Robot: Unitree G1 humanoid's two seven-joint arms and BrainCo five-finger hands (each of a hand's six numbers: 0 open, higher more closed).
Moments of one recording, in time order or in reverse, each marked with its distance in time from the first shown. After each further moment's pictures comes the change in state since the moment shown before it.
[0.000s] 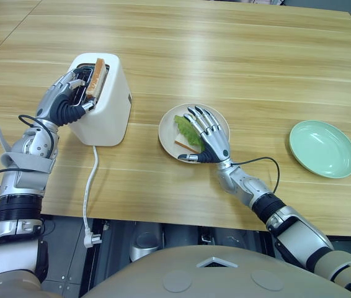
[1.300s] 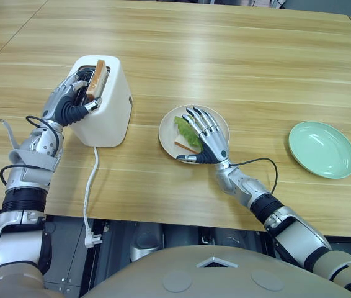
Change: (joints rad) left arm -0.074 -0.009 -0.059 0.184 0.010 -0.086 0.083; right arm 0.000 0.016 0.001 0.014 -0.002 -0.002 -0.003
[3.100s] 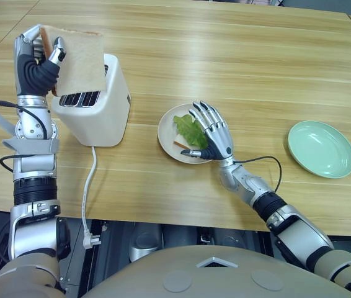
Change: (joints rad) left arm -0.094 -0.160 0.193 -0.249 -0.250 -0.023 0.094; right arm 0.003 -0.030 -0.048 -0.028 0.054 -0.024 -0.015
